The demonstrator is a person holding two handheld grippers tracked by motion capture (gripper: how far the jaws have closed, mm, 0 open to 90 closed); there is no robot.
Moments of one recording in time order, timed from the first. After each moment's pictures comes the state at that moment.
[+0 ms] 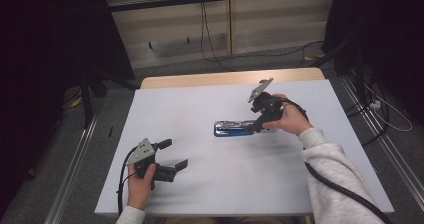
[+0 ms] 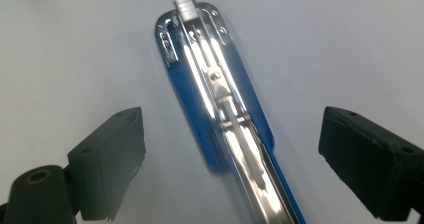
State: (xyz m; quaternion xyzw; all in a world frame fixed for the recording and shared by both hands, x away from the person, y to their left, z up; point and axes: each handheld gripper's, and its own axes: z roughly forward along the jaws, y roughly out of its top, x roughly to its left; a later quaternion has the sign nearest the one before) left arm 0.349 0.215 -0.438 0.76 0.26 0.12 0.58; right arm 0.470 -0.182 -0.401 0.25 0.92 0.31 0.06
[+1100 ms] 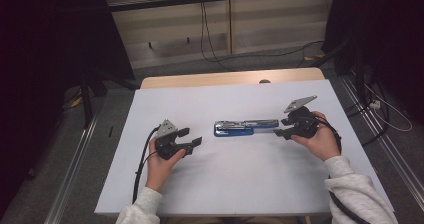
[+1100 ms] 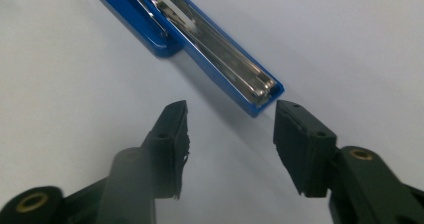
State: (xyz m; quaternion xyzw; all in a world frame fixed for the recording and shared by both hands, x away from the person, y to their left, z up) left arm 0.403 0.162 -0.439 0.79 0.34 0.13 0.50; right arm 0.404 -0.258 -0.415 0.38 0.86 0.31 0.15
